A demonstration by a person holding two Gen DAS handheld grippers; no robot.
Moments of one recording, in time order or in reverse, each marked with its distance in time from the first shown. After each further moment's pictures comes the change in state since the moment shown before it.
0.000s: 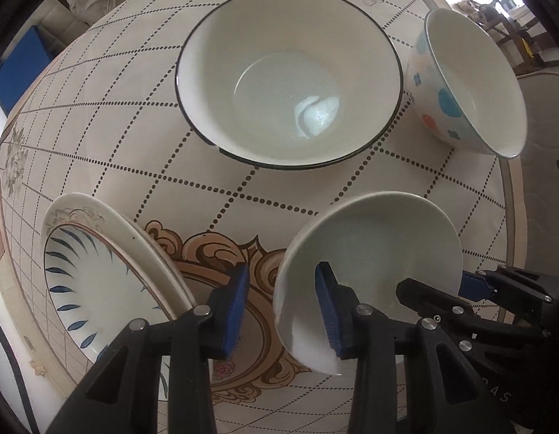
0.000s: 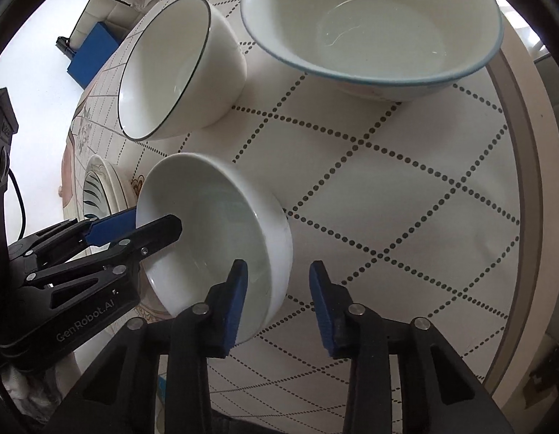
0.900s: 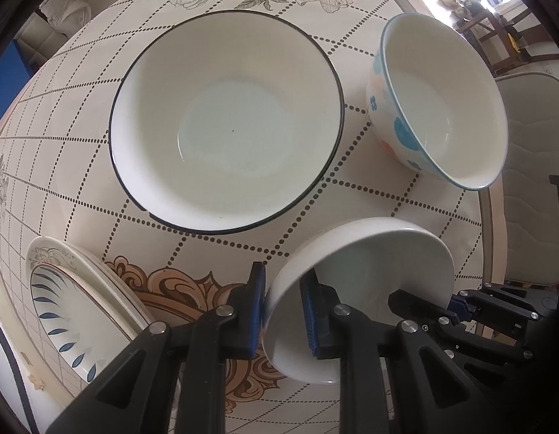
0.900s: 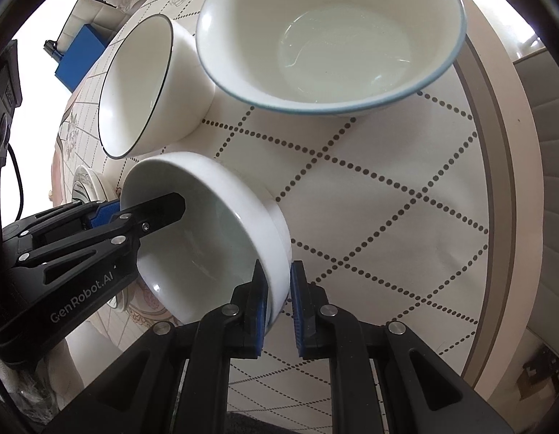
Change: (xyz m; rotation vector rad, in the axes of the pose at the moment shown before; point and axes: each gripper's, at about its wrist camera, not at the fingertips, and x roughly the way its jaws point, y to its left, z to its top) left arm -0.012 -0.022 0.041 0.036 0.016 -0.060; right arm -0.008 -0.005 0.009 0.033 0.016 -0.043
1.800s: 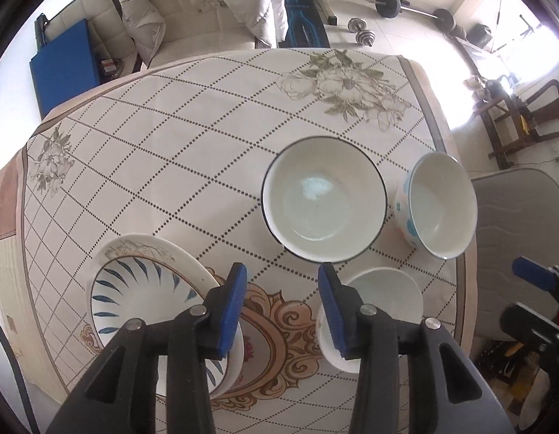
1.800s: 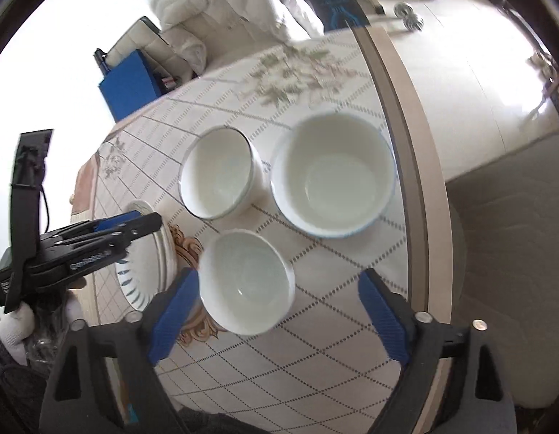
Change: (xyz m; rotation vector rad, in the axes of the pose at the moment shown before) left arm -0.093 0.074 -0.011 -0.210 -0.249 0.006; right arm -0.147 0.019 -0.001 -0.204 -0.278 -0.003
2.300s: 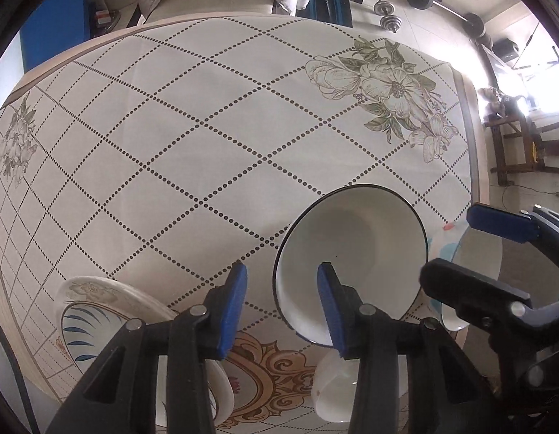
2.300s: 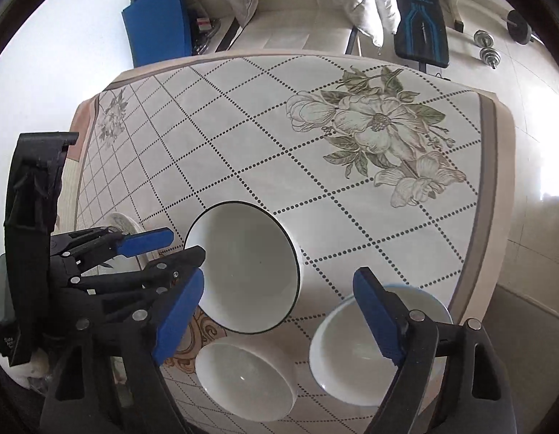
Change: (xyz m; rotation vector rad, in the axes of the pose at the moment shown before) left arm 0.074 0.018 0.060 -0.121 0.171 -0.063; right arm 0.109 0.065 0.139 -0.278 0.268 -0.038
